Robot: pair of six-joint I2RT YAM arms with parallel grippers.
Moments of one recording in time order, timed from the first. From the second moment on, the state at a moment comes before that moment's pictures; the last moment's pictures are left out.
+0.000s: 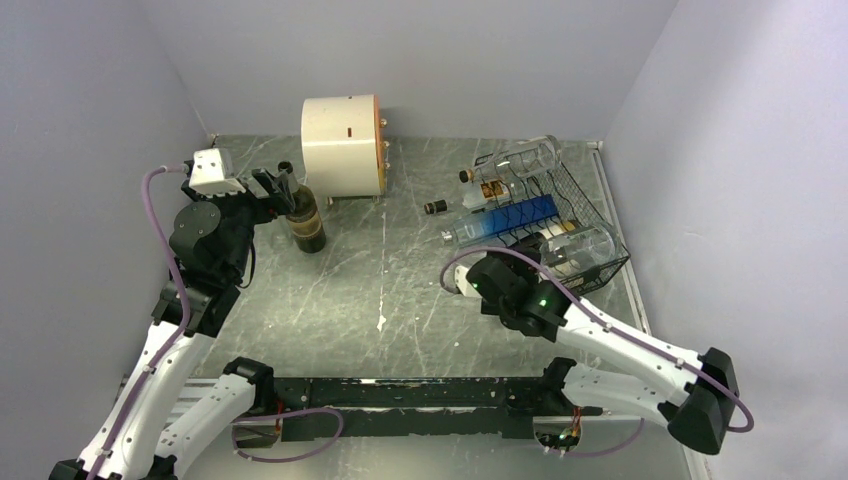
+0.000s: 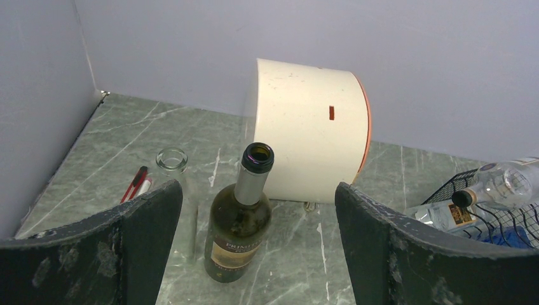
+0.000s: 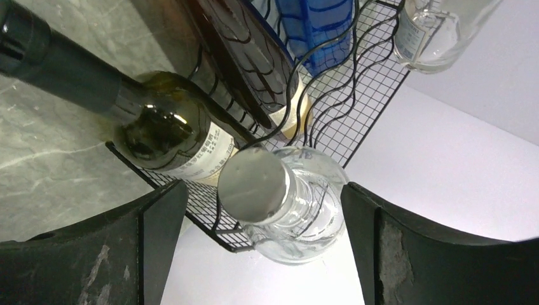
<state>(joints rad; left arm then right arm) -0.33 0.74 0.93 -0.15 -0.35 -0.24 0.91 0.99 0.74 -0.78 0.75 -0.79</state>
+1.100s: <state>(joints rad) -0.33 0.74 0.93 -0.15 -0.35 -0.24 0.68 1.00 0.57 -0.37 0.72 -1.18</state>
